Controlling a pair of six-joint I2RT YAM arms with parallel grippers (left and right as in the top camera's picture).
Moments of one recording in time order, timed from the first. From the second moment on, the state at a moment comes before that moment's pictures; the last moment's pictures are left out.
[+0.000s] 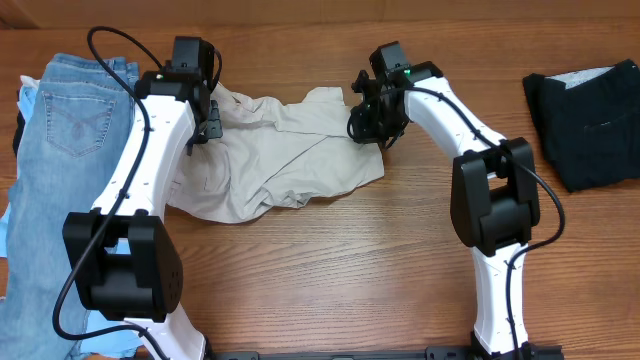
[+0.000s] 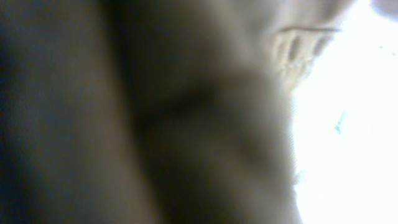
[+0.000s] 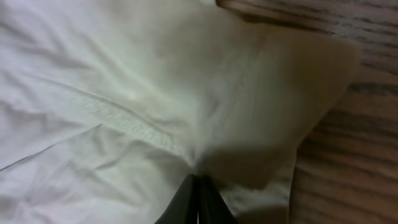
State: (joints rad) left arm -0.08 1.89 1.61 -1.02 -0.34 -0.26; right arm 0.31 2.32 1.86 -0.92 -0.36 0.10
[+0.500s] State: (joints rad) left arm -0.43 1.91 1.75 -0.97 -0.25 -0.33; right arm 0.30 2.38 1.88 -0.90 -0.40 0.12
